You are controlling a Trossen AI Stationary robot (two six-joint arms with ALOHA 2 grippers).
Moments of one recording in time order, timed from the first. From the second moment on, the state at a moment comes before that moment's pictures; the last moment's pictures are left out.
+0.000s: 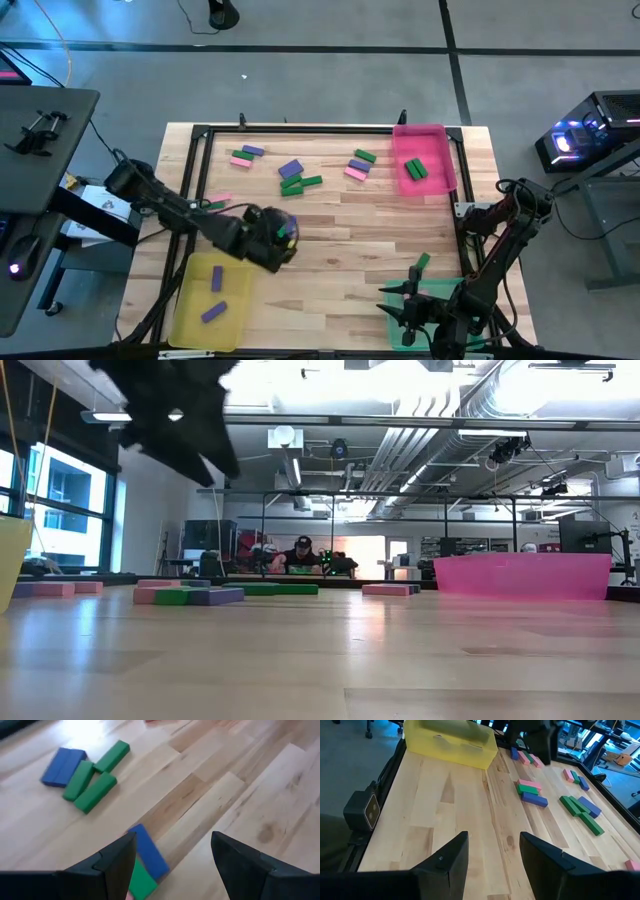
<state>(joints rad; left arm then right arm) -0.42 1.56 1.06 -0.71 -0.72 -1.07 1.01 1.65 1.11 -0.43 1.04 0.61</state>
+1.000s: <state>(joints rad) -0.04 1.61 0.80 -0.62 -0.28 -1.04 1.01 1.65 1.11 -0.43 1.00 0.63</state>
